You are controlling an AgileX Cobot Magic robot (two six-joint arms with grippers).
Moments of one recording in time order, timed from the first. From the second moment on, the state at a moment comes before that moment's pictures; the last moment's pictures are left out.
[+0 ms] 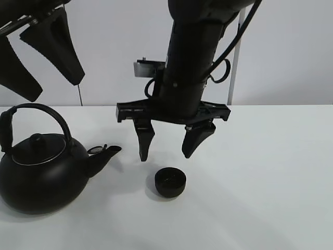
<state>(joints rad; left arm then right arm) -0.38 1.48 -1.15 -0.44 0.99 0.01 0.62 2.05 -1.50 0.08 0.90 0.26</state>
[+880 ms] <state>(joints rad) -0.38 1.48 -1.15 -0.44 0.99 0.01 0.41 1.41 -1.15 0.13 0.98 0.11</state>
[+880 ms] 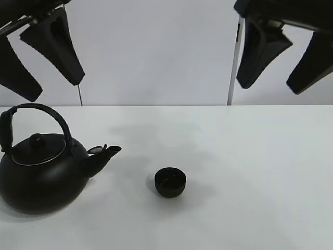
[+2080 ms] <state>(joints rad) -0.38 1.48 -1.15 -0.44 0.98 0.01 0.38 1.35 -1.15 0.11 1.00 0.08</state>
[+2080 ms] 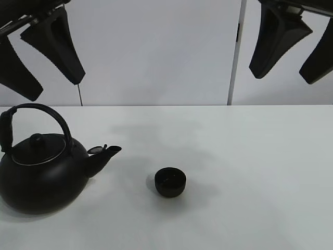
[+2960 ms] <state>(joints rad) -0.38 1.48 -1.15 -0.34 0.79 0.01 0.38 1.35 -1.15 0.11 1.00 0.08</state>
